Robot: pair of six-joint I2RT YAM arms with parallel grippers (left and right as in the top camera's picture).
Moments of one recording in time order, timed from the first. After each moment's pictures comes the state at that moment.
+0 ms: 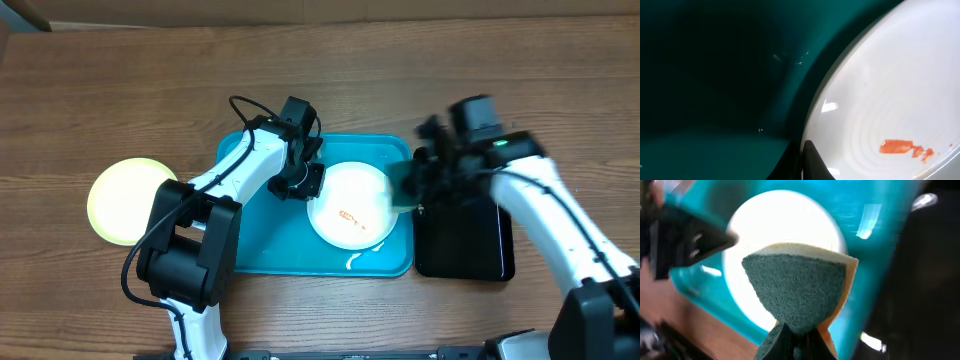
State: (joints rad) left arm -0.38 2.00 1.35 -0.87 0.23 -0.16; right arm 0.27 1.58 1.15 -0.85 -0.46 0.16
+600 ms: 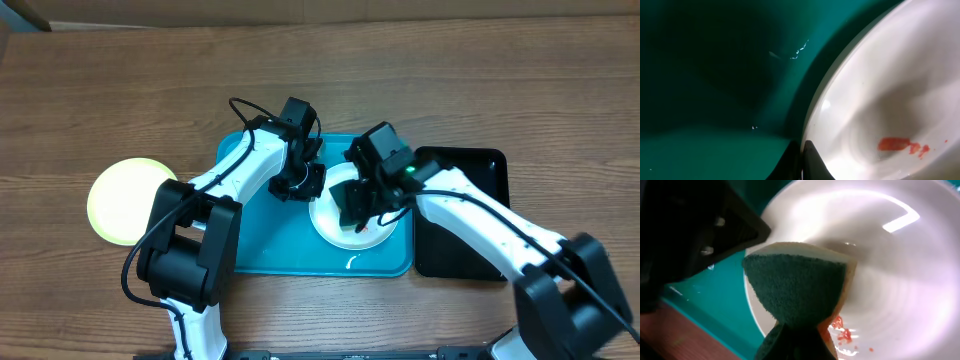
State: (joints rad) left arm -0.38 2.00 1.35 -0.88 0.25 -0.19; right arm 0.60 1.73 1.15 -0.67 -0.29 0.34
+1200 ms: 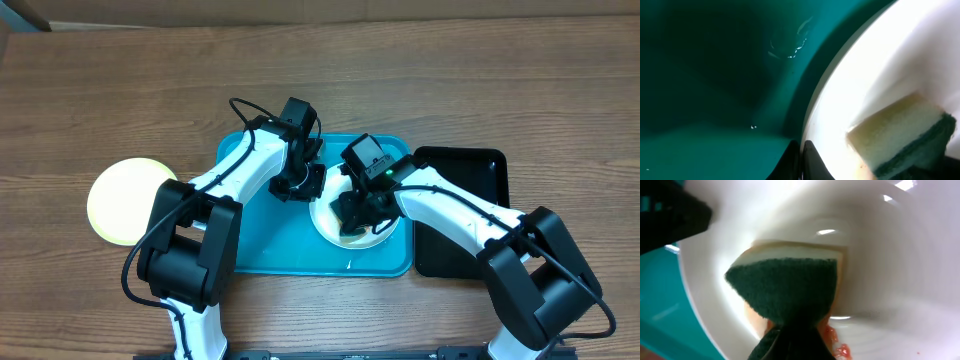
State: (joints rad) left arm -0.38 2.00 1.35 -0.88 0.25 -0.19; right arm 0.62 1.84 1.14 -0.67 -0.21 0.39
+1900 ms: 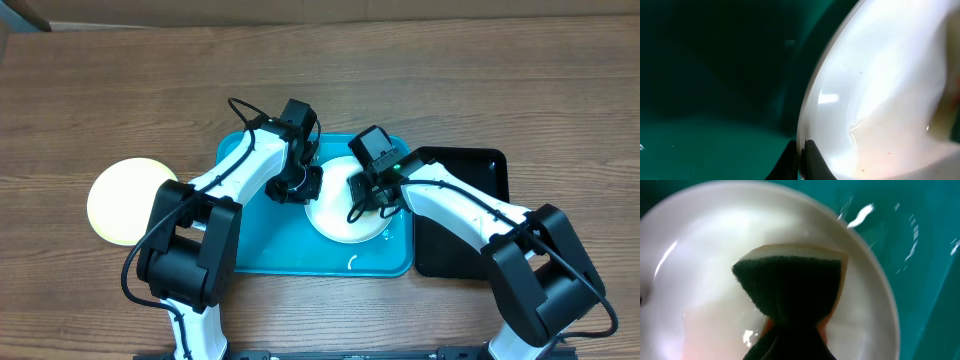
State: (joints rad) left arm -0.38 2.00 1.35 -0.92 0.19 -0.21; right arm 0.58 1.84 1.14 -0.55 0.01 0.38
